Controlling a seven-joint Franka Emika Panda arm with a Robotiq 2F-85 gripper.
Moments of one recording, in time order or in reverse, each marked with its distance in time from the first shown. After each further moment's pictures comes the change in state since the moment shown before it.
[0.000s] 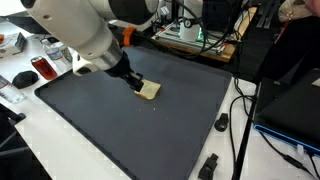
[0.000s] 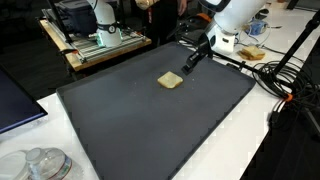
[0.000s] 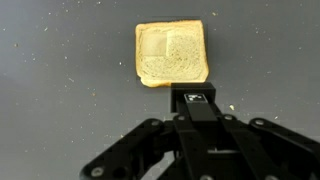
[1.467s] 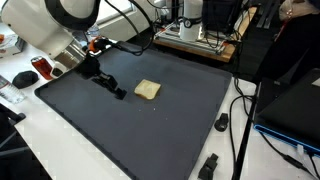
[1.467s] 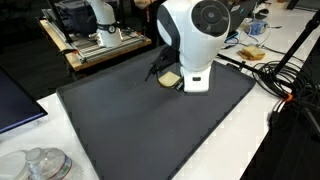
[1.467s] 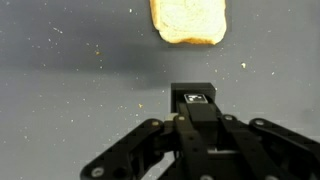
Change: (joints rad) arm -0.266 0.121 0.068 0.077 0.280 0.118 -0.314
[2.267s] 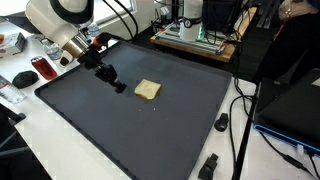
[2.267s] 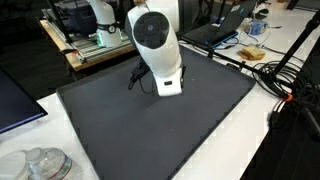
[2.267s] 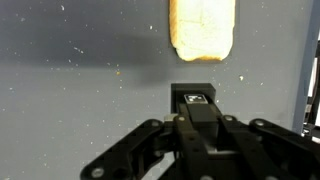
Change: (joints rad) arm -0.126 -0.160 0.017 -0.339 0.168 0.185 -0.272
